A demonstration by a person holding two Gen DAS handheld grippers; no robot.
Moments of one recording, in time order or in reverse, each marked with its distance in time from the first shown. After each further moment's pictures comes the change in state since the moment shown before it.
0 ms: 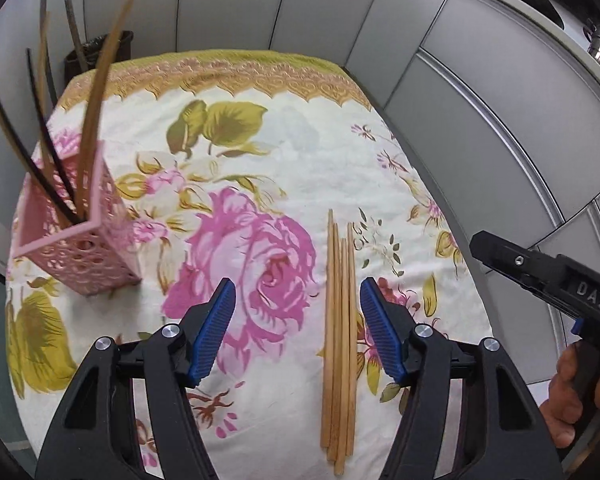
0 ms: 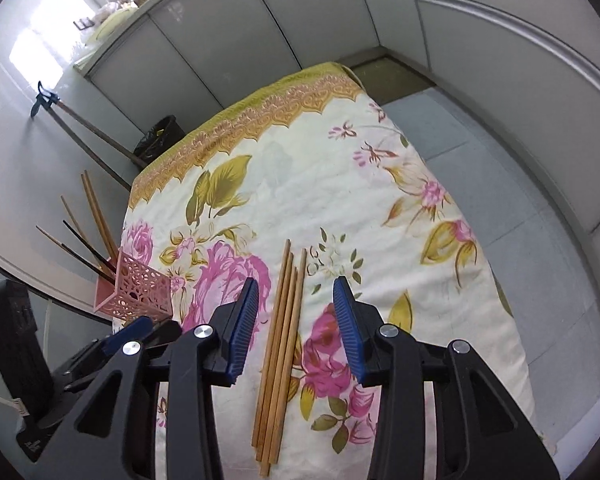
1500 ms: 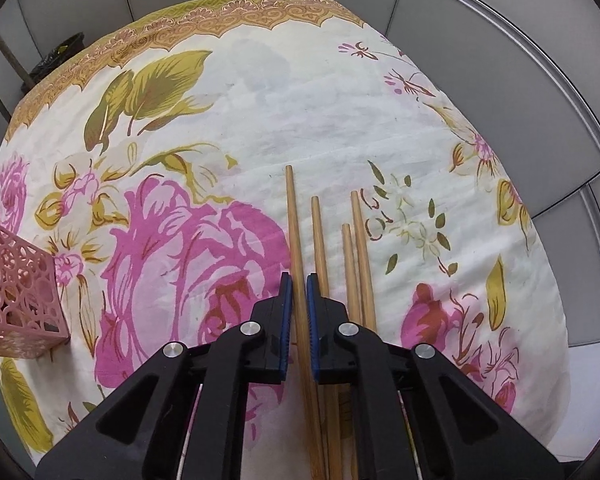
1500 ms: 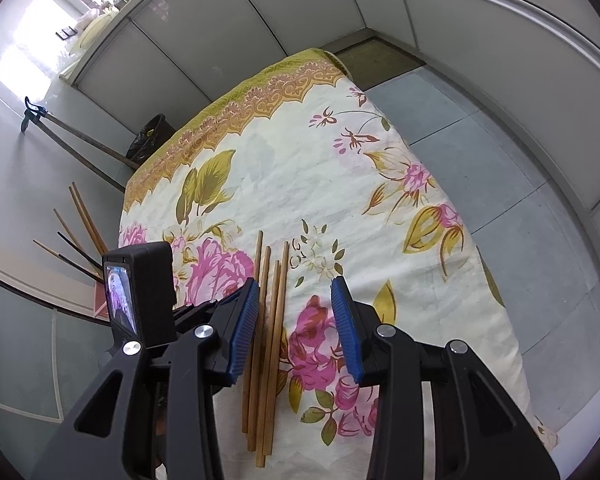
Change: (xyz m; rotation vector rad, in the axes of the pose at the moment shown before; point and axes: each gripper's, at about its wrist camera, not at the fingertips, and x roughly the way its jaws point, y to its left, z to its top) left arm 0.105 -0.038 0.013 0.161 0.160 0.125; right arm 0.002 -0.015 0.006 0.027 0.040 -0.004
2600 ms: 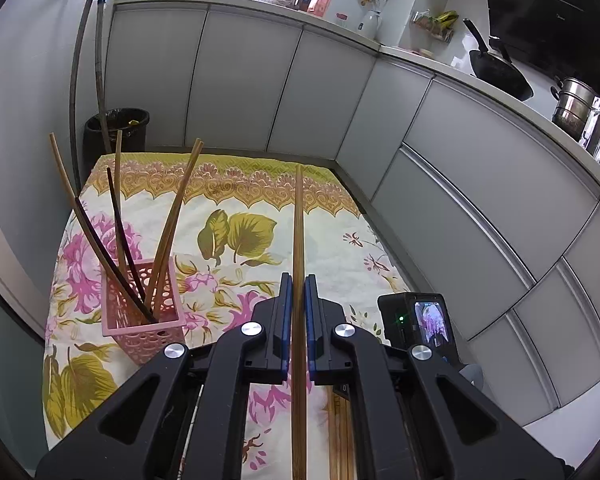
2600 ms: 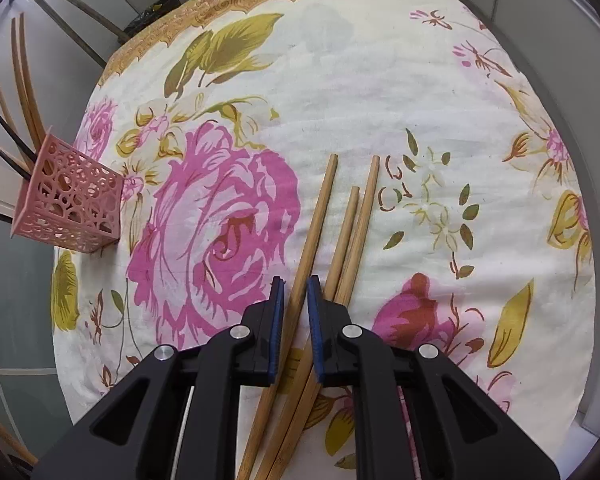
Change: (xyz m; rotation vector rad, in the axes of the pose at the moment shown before) left arm -0.195 0.080 -0.040 -0.191 -0.517 -0.124; right arm 0.136 0.071 -0.031 -0.262 0.284 -0.124
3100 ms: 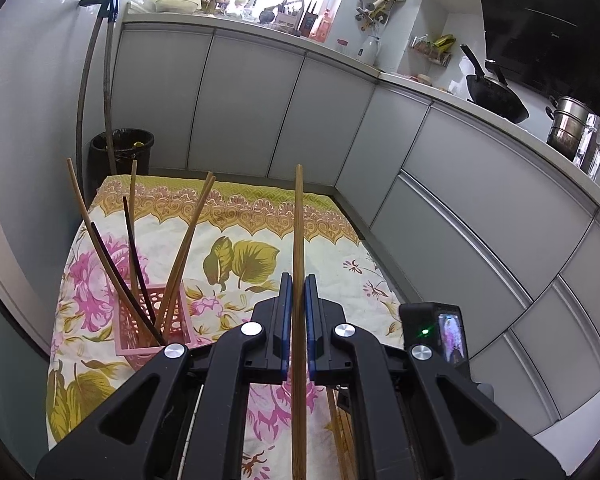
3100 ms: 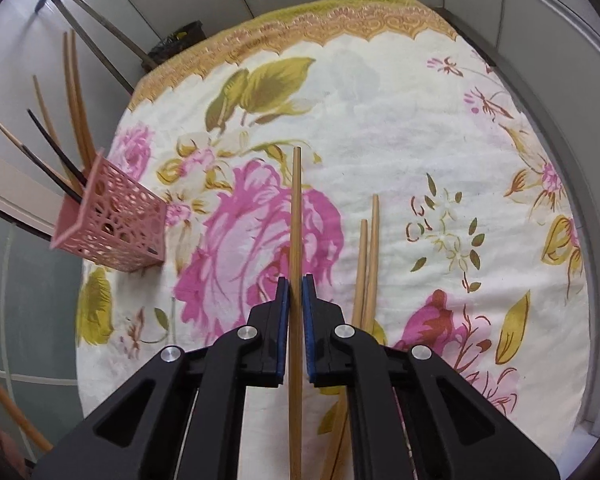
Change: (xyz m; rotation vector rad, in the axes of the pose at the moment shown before) left arm -0.021 0.009 0.006 -0.009 -0.103 -0.006; right arm -0.047 0.019 -0.001 -0.005 -0.163 0.092
